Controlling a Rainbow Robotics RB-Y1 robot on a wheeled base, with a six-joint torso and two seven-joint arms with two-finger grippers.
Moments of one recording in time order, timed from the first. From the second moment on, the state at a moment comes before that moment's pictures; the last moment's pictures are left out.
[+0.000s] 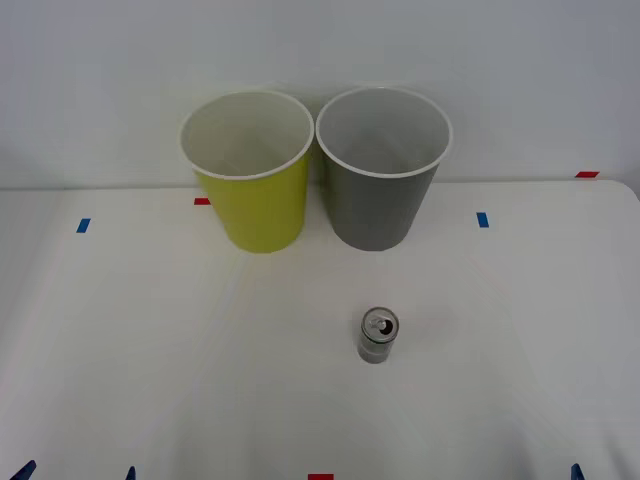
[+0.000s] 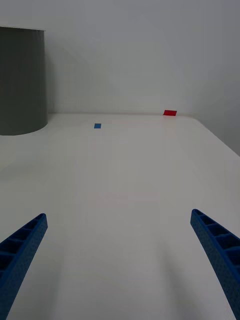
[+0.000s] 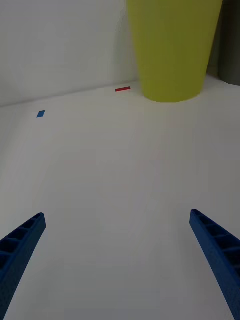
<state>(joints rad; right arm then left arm) 1.06 -0.25 0.06 -1.84 -0.03 -0.77 1.39 1.25 0.23 -0.12 -2.18 -0.22 -0.44 -1.34</state>
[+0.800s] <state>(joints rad) 1.00 -0.35 0.23 -1.79 -0.18 -0.85 1.59 1.25 0.23 -0.12 -2.18 -0.22 -0.44 -1.34</state>
